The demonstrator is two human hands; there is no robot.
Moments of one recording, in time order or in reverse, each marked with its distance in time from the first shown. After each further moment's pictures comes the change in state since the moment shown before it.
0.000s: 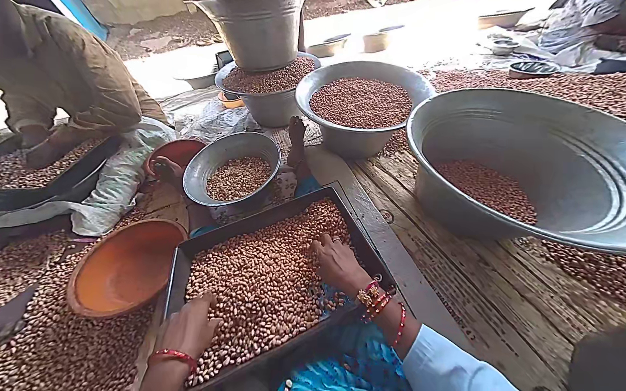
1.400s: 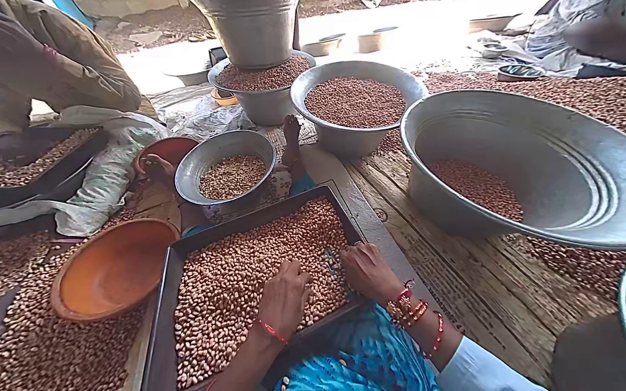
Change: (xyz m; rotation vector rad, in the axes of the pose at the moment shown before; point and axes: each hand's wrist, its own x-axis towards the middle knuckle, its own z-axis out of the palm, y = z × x) left_hand -0.014 0.134 0.023 -0.021 0.196 0.645; right_hand -0.047 0.041 -0.005 -0.238 0.049 0.004
